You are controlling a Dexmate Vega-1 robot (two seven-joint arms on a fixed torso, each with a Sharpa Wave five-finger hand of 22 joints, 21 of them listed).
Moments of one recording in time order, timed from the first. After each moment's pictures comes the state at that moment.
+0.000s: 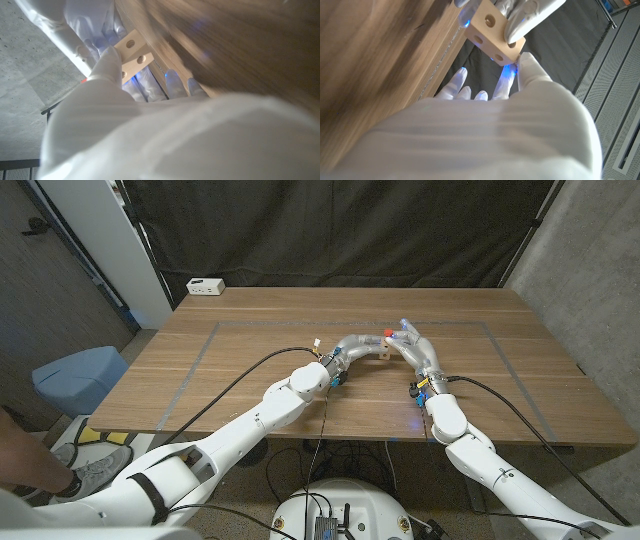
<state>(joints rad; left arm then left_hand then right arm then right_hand) 0.63 0.27 0.77 -1.24 -0.23 -0.11 0.03 0.94 0.05 0.30 -0.16 0.22 0.86 -0.21 0.21 0.20 0.86 -0.22 0.23 0.46 0.42 -0.05 0.20 0.19 0.15 0.12 0.21 0.18 -1.00 -0.46 -0.45 -1.37 0.16 0.50 -0.37 0.93 0.00 0.34 -0.15 0.19 0.80 -0.13 0.63 0.22 0.17 -0.16 0.18 0.19 0.12 -0.04 0.21 0.20 0.46 -0.05 0.19 0.16</state>
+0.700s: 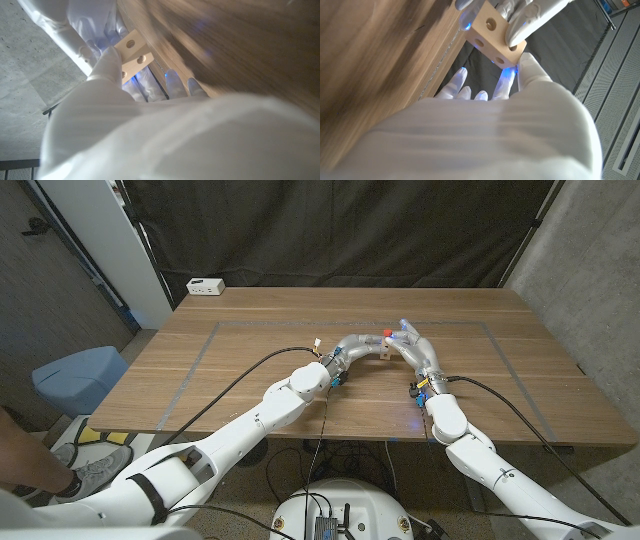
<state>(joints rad) 0.63 0.27 0.77 -1.25 -0.23 -0.11 0.03 0.94 0.05 0.30 -0.16 0.22 0.86 -0.21 0.21 0.20 0.86 -0.22 0.23 0.46 0.42 -0.05 0.20 0.19 0.15 0.12 0.21 0.18 -1.01 -0.46 -0.45 -1.37 0.16 0.50 -0.37 0.94 0.01 0.34 -0.15 0.19 0.80 -0.13 0.63 0.22 0.17 -0.16 0.18 0.19 0.12 -0.04 0.21 0.20 0.46 -0.05 0.19 0.16</state>
